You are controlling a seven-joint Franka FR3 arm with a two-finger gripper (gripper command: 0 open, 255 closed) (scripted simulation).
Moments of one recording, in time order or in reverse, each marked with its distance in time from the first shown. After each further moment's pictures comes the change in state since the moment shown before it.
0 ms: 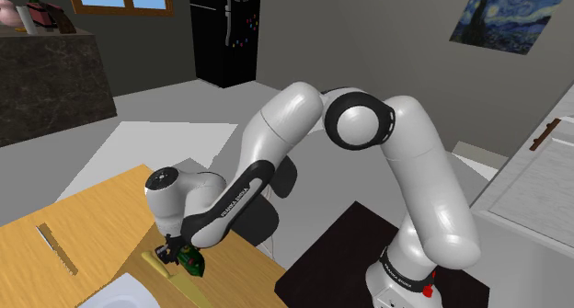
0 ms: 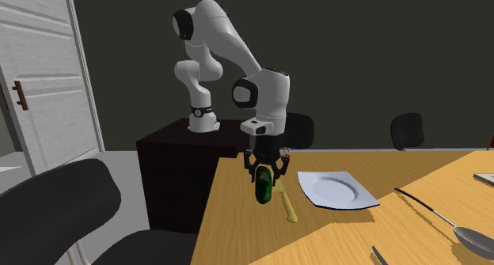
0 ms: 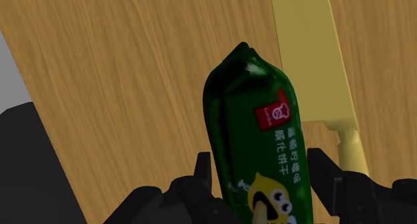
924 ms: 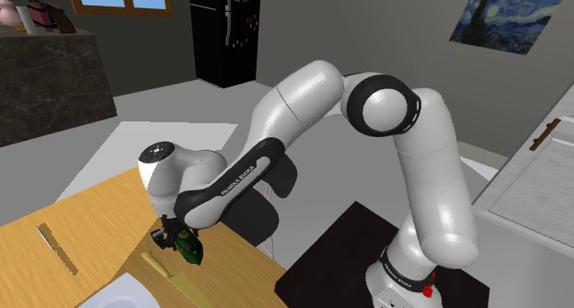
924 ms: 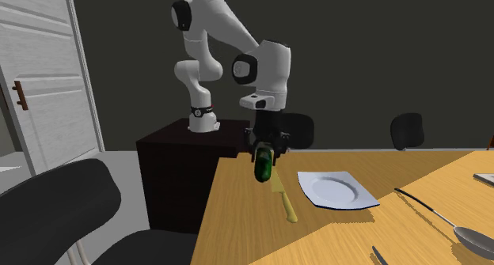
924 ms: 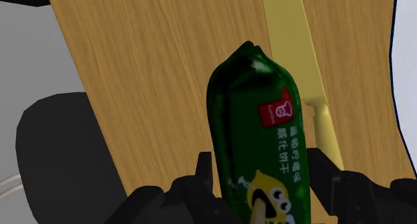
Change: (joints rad) arm -0.042 -0.137 0.055 -0.028 0.066 -0.106 -0.049
